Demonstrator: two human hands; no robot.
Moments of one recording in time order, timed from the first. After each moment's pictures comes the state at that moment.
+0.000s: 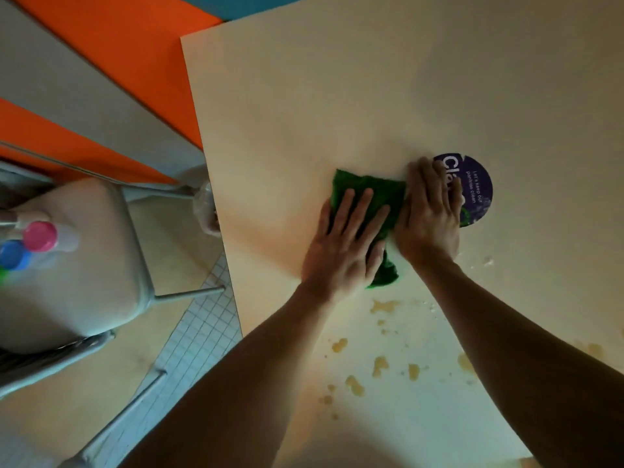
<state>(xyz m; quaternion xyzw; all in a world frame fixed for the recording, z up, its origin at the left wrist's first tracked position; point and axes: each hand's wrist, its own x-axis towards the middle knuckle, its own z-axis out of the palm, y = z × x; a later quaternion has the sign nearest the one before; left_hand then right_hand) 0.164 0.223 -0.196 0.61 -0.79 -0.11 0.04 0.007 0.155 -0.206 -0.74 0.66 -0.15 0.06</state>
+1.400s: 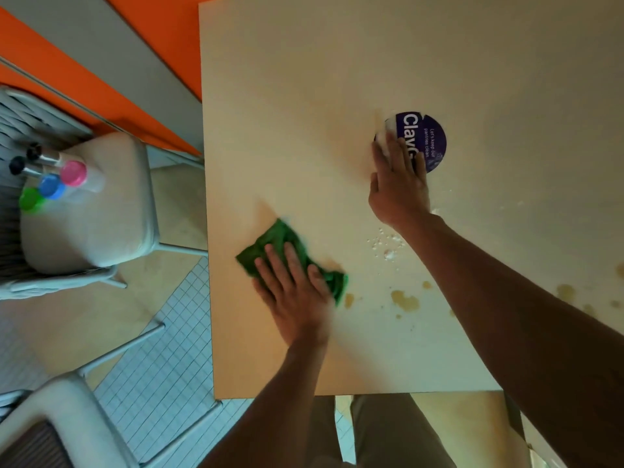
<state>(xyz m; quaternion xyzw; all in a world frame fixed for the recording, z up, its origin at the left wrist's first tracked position) 0.050 0.397 -0.189 0.92 -0.37 -0.13 0.06 -0.047 0.176 -0.183 -0.82 0.55 -0.01 0.16</state>
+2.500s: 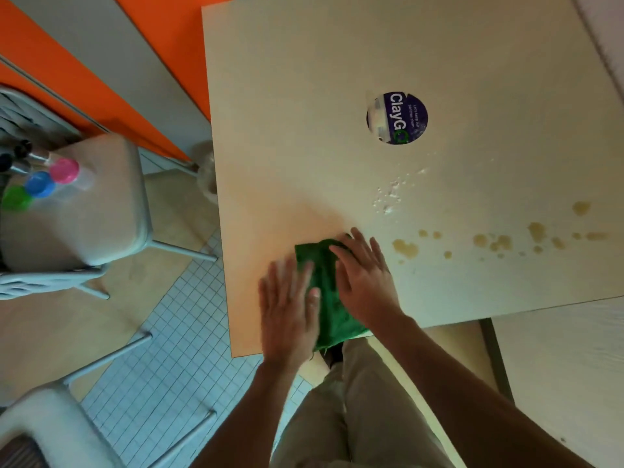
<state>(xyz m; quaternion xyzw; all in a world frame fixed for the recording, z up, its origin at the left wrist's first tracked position) 0.086 0.521 -0.176 0.80 -0.57 -0.17 0.09 -0.053 0.419 -0.160 -0.83 0.50 -0.14 0.23</state>
